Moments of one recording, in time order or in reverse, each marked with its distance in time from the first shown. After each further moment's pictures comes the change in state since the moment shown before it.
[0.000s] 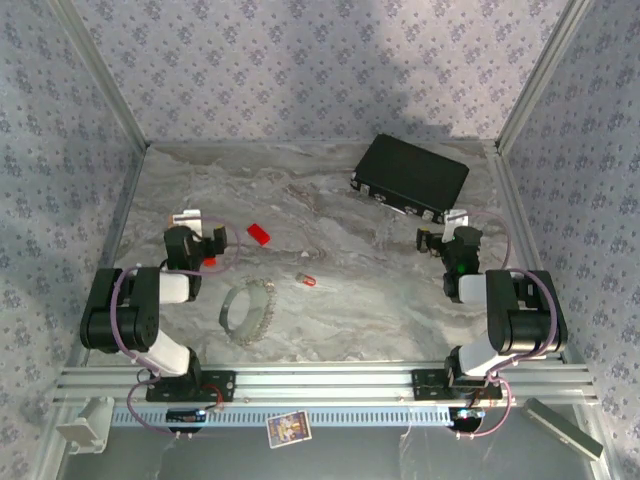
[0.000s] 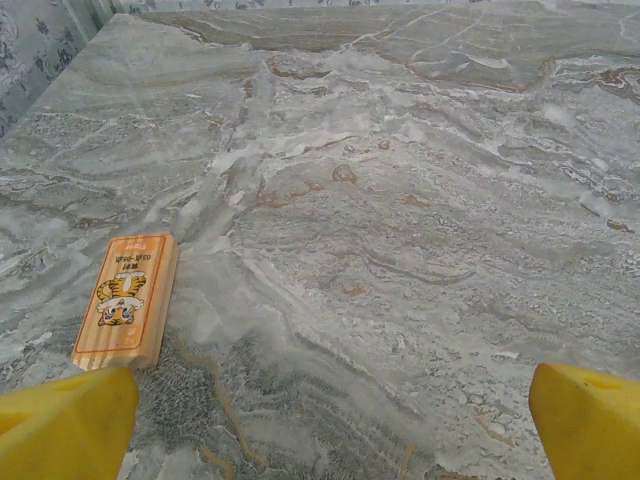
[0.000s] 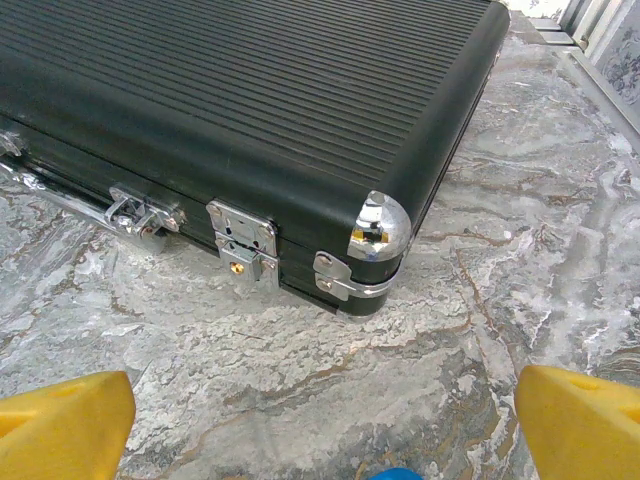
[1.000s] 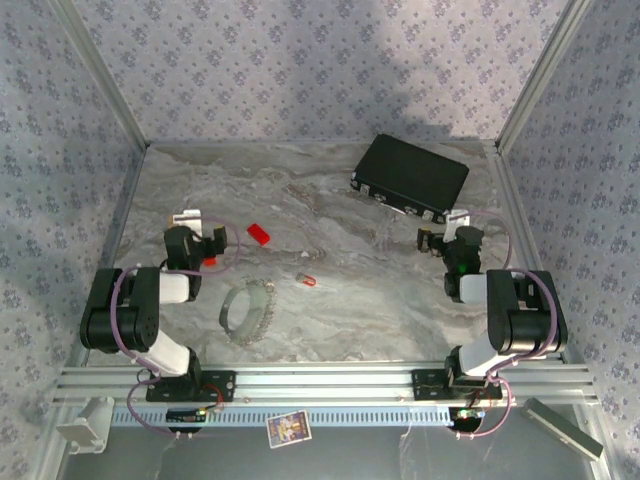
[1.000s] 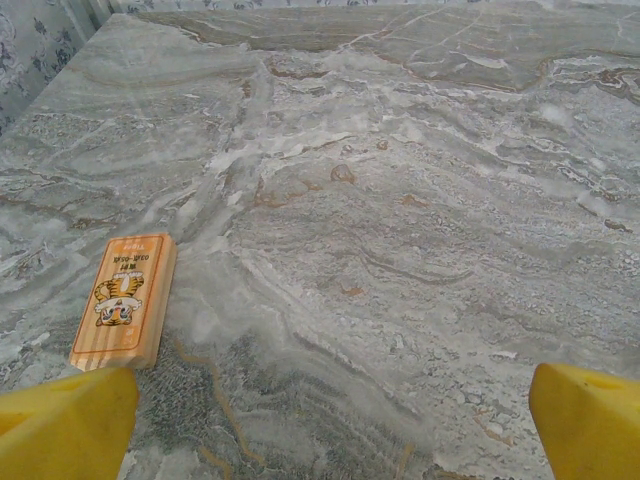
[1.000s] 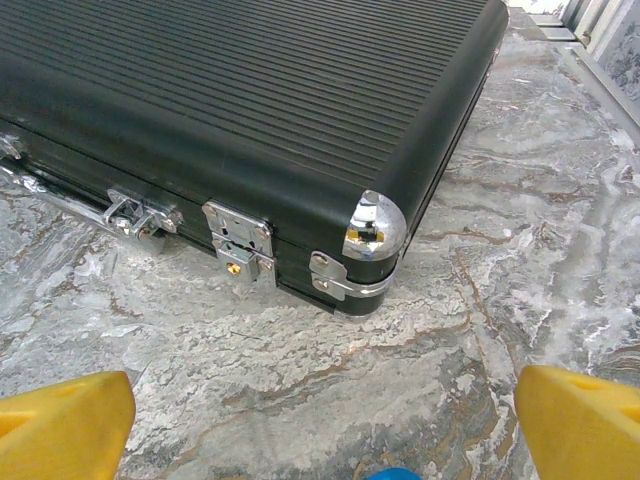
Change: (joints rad) left arm 0.000 0.000 0.000 0.000 0.005 0.000; right arm -0.016 0.000 0.002 -0.003 -0.024 0.008
